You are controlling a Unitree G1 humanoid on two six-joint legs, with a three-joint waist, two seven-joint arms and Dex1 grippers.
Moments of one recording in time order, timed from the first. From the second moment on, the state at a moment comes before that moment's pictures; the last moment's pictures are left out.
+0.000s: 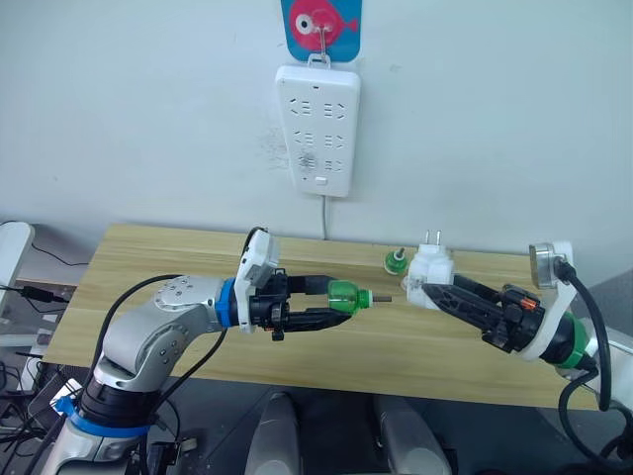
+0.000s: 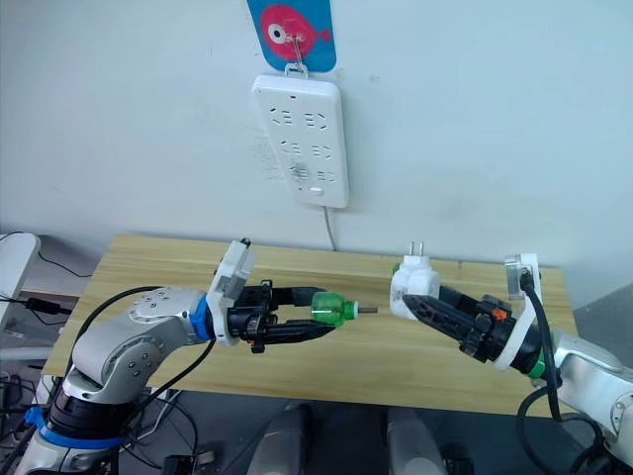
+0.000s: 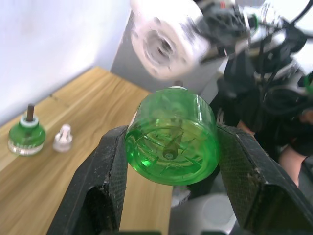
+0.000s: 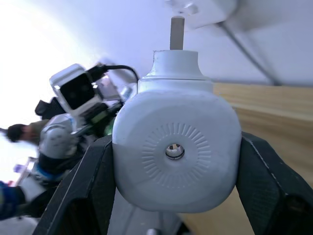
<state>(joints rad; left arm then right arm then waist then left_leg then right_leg) -0.32 0.65 -0.07 -0.38 -0.82 0.68 -1.03 -0.03 -0.57 -0.49 -0.62 1.67 1.17 0.19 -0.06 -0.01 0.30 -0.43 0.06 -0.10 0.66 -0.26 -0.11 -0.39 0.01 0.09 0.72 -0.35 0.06</state>
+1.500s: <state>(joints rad) -0.34 0.64 -0.03 -0.42 -0.93 0.84 -1.02 0.06 -0.86 -0.23 -0.66 1.85 0.86 0.19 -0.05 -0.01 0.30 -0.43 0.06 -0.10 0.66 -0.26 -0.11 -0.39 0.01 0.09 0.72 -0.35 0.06</state>
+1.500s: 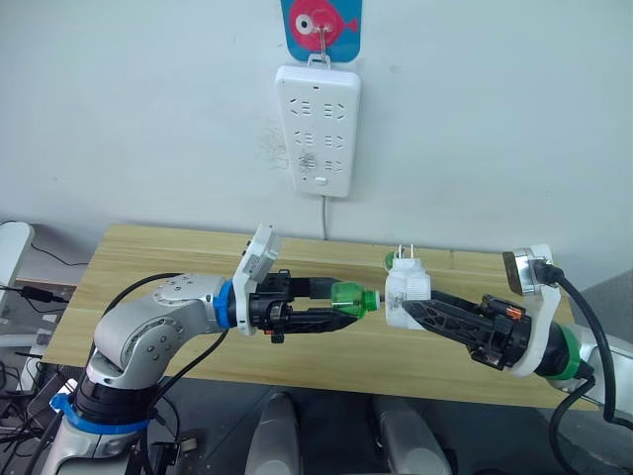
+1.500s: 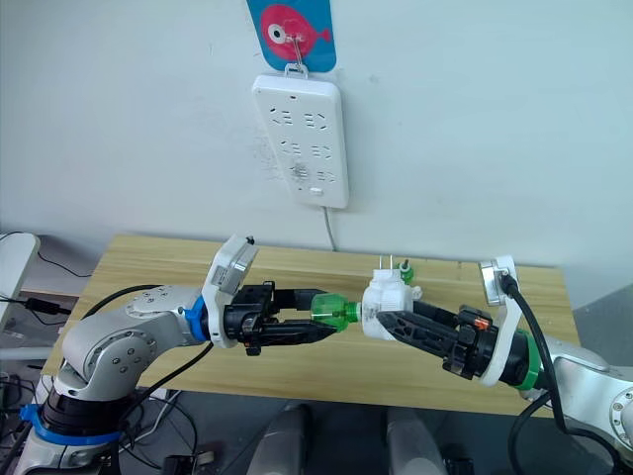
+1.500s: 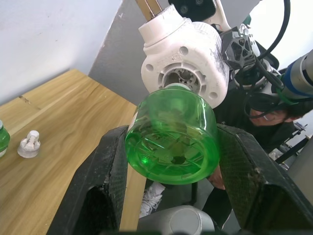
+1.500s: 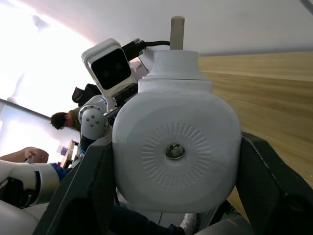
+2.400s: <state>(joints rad) -0.35 0.59 -0.11 -0.43 -0.80 0.69 -1.05 0.02 -0.93 -0.20 -0.66 1.83 0.85 0.23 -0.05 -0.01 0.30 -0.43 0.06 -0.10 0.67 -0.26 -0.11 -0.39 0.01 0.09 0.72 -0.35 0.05</state>
